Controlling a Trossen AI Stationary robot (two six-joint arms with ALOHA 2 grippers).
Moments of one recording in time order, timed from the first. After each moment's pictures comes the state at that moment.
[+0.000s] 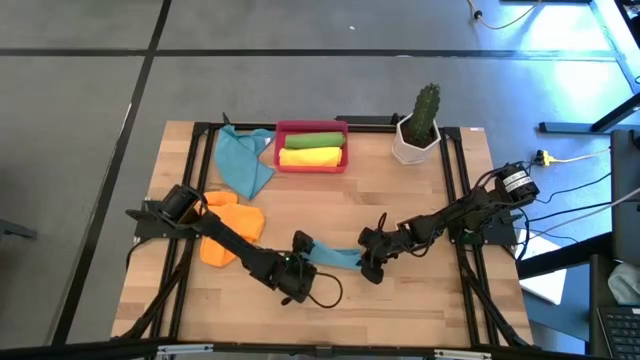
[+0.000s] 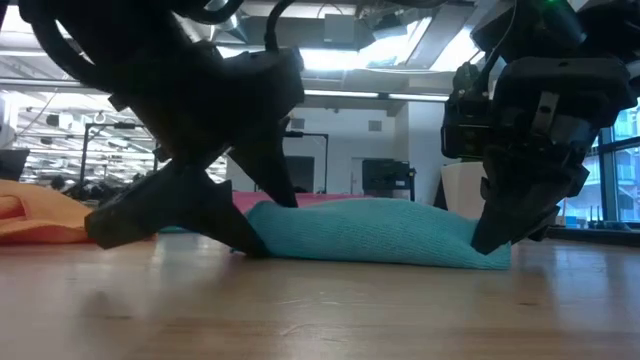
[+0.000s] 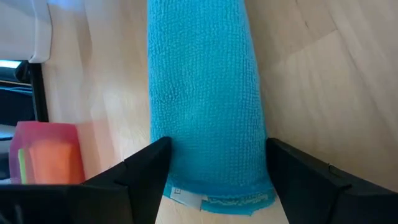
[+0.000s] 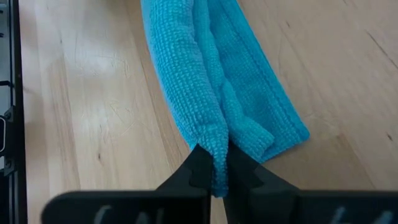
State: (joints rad) left arm -0.49 2.01 1.19 -0.42 -0.74 0.11; right arm 0.35 1.69 0.59 0.20 -0.03 0.85
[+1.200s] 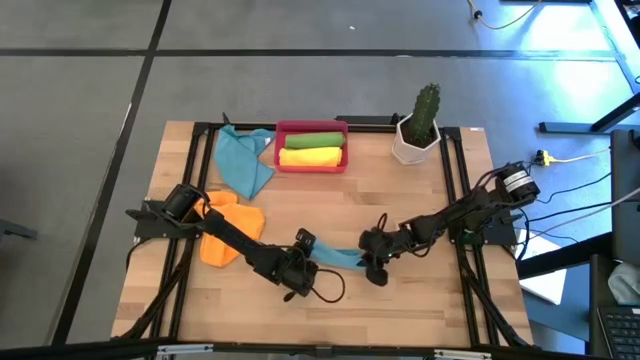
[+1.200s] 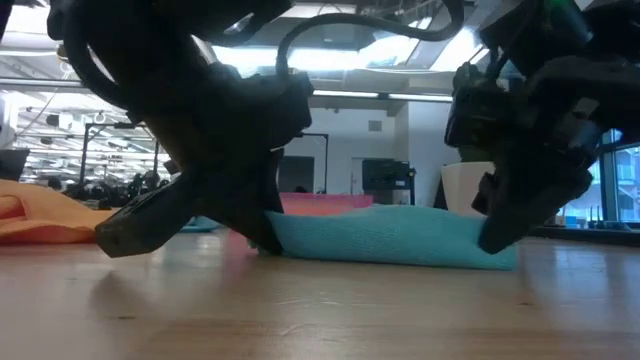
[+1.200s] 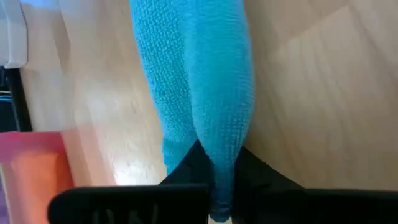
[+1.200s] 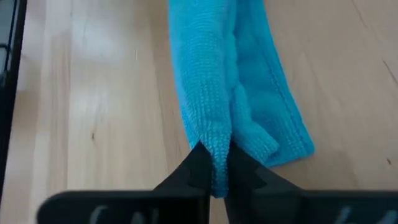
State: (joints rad) left arm -0.46 2.02 1.18 -0.40 -0.67 0.19; right arm 0.35 1.66 0.58 0.23 -0.03 0.66
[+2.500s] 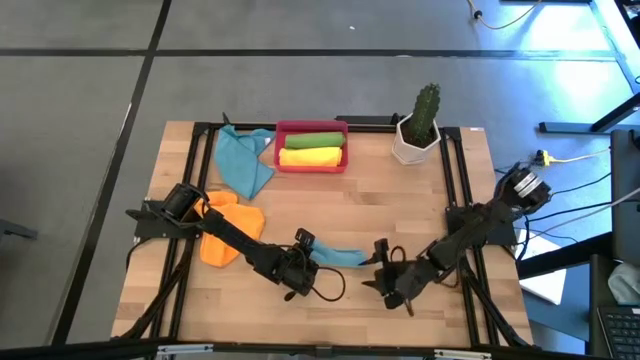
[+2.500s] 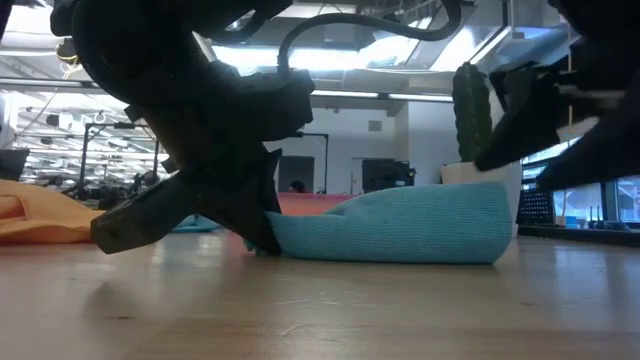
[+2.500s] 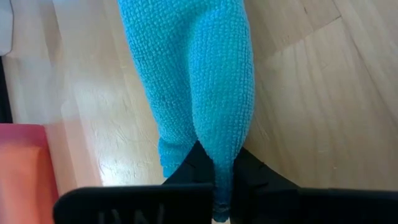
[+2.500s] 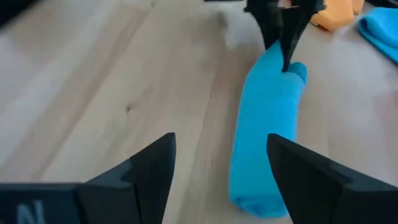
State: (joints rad) left arm -0.46 2.02 1.18 -0.40 -0.62 0.11; right arm 0.69 1.62 0.66 0.21 0.56 0.06
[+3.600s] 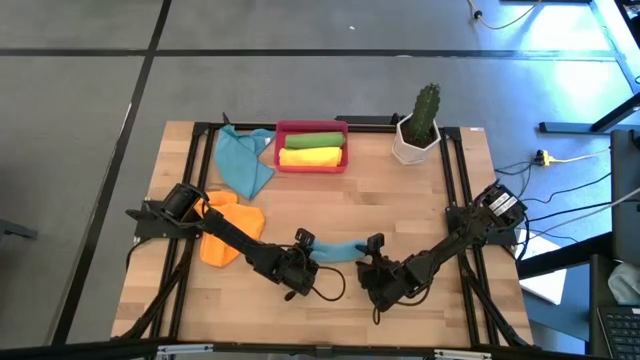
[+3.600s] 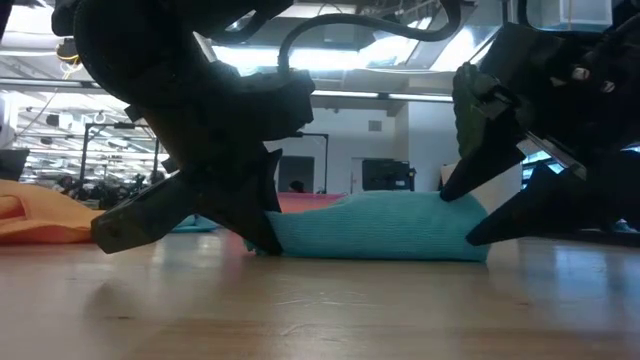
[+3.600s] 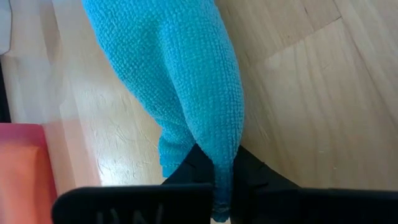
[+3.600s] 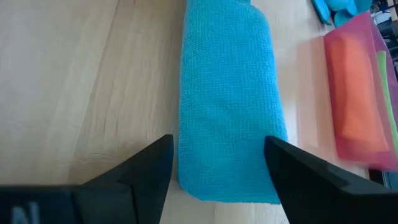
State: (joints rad) left arm -0.46 2.02 1.18 -0.41 -0.61 0.11; right arm 0.65 1.86 0.93 -0.28 0.84 0.17
